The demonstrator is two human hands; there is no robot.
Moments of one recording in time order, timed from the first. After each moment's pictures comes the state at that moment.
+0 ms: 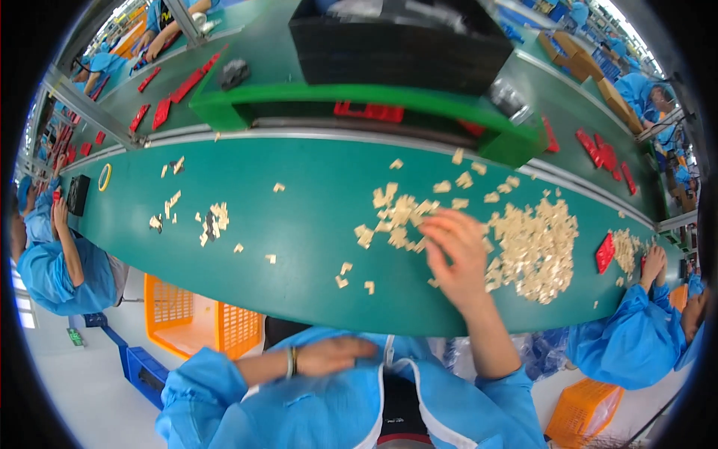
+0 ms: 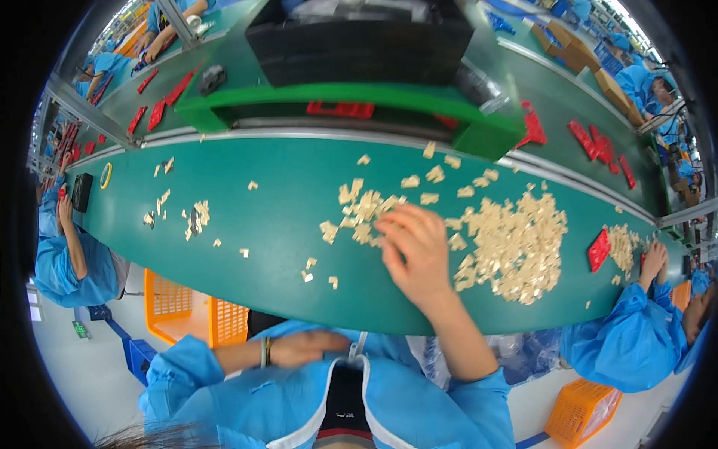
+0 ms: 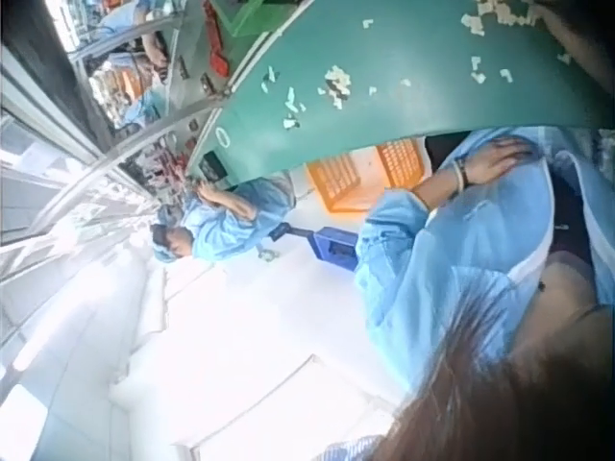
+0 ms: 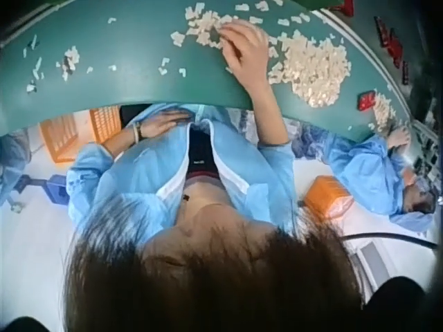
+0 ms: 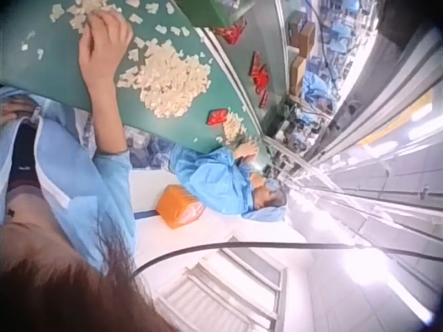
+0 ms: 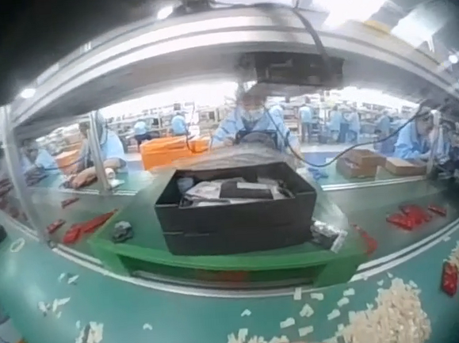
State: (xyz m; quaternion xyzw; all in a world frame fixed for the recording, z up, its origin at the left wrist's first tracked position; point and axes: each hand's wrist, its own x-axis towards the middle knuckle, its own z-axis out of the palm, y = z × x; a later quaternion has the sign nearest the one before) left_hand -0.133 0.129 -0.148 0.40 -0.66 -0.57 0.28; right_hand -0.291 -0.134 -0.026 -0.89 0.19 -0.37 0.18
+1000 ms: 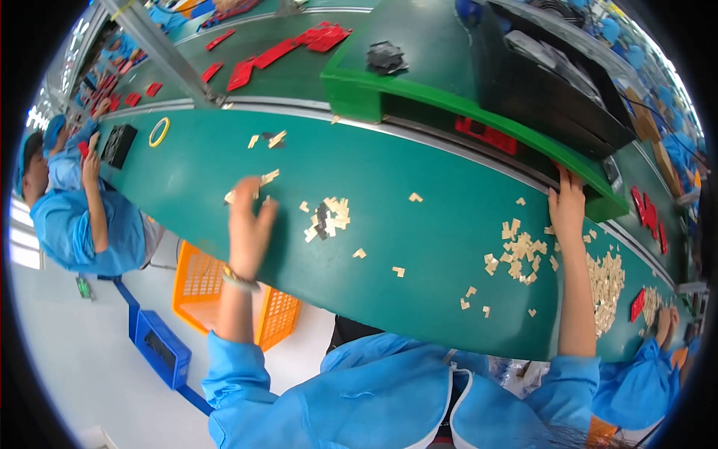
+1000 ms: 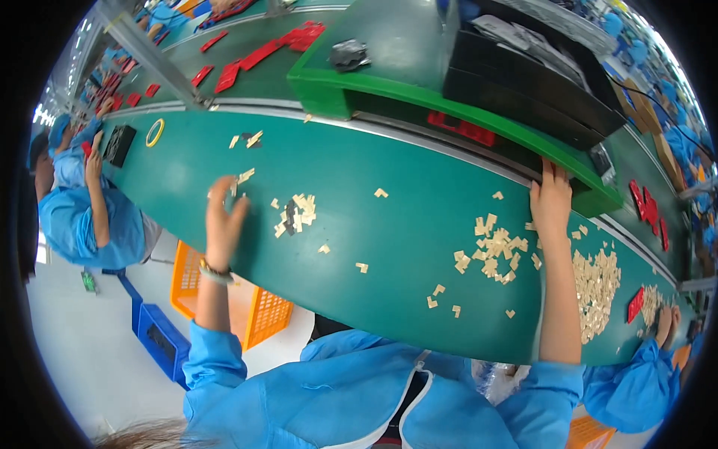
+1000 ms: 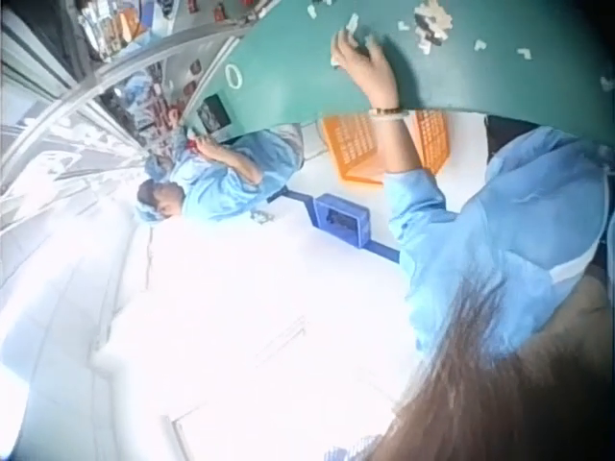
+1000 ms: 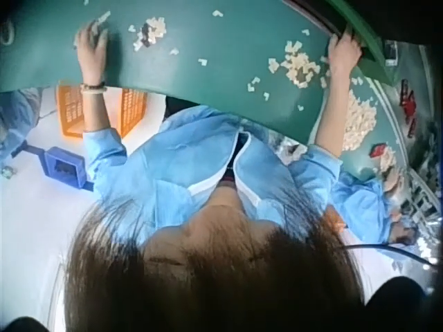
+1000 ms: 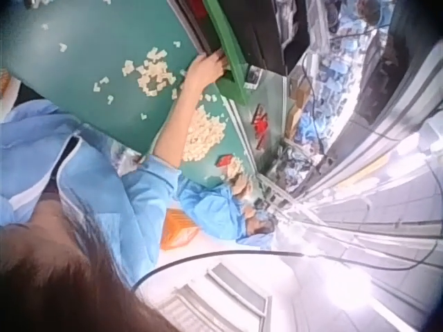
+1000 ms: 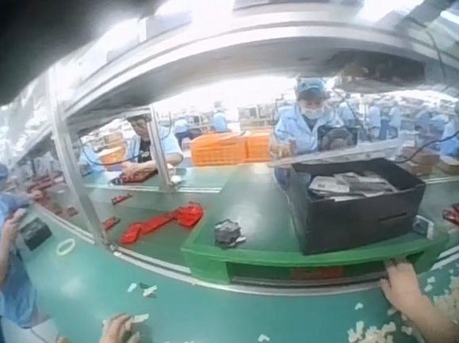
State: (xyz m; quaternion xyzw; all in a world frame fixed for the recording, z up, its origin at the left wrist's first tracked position) left_hand 0.157 0.160 -0.052 0.84 -0.38 0.07 0.38; right_hand -0.218 -0.279 -0.058 -0.90 0.29 -0.29 -0.14
